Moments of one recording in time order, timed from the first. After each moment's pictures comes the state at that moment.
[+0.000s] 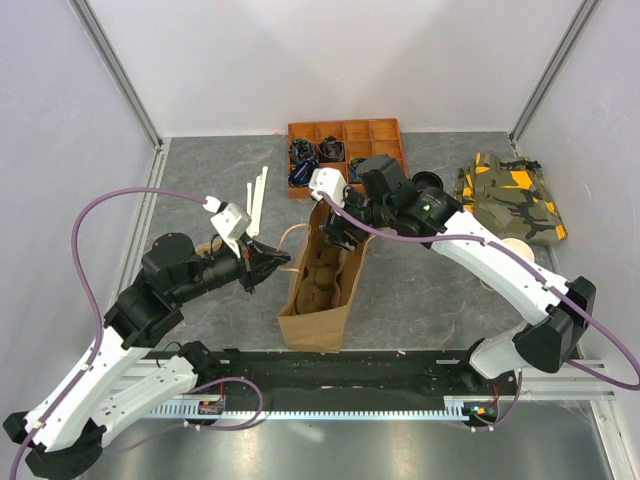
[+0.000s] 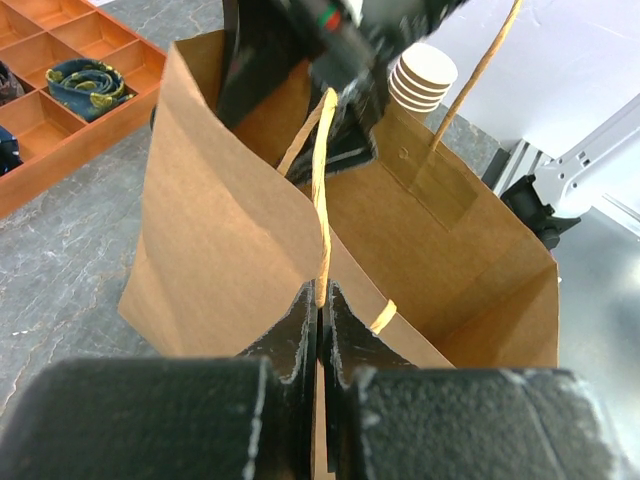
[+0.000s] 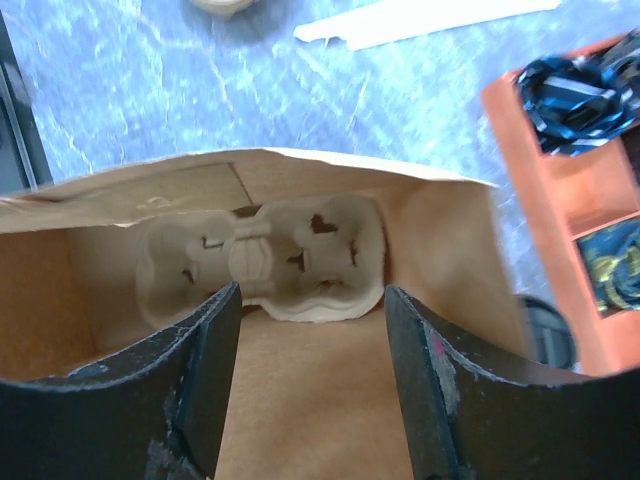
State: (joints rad) left arm -0.71 0.66 0.95 -0.44 0.29 -0.20; right arm 0.78 1.47 1.48 -0.68 -0.30 -0.39
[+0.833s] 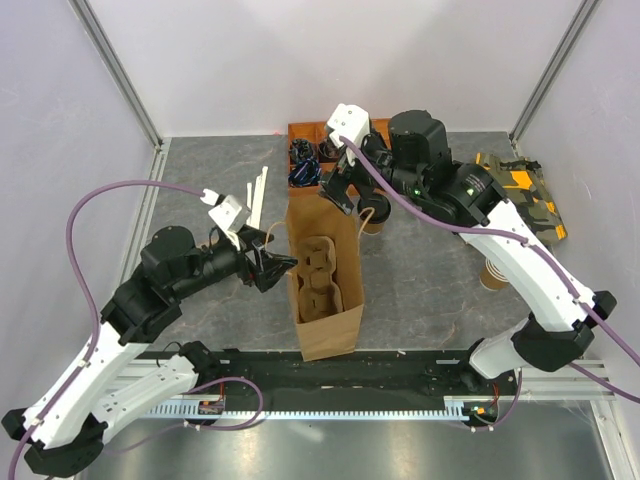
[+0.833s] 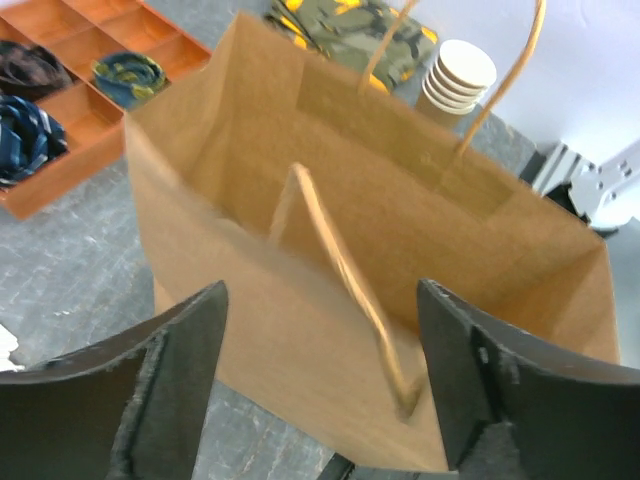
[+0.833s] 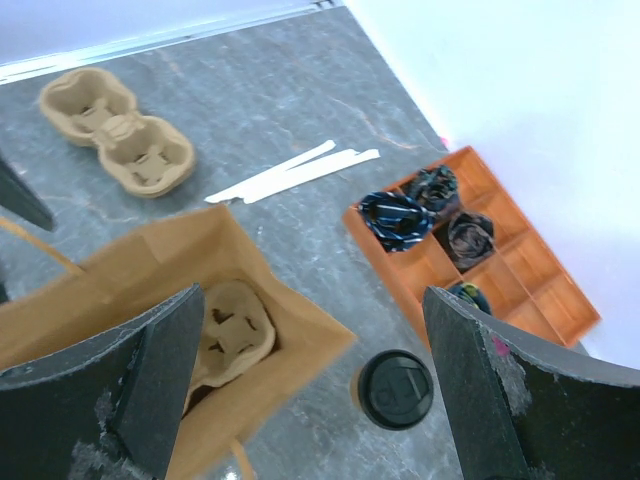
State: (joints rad) left arm -0.71 0.70 1.01 -0.50 0.22 -0.18; right arm 0.78 1.48 1.88 -0.72 -0.17 -0.30
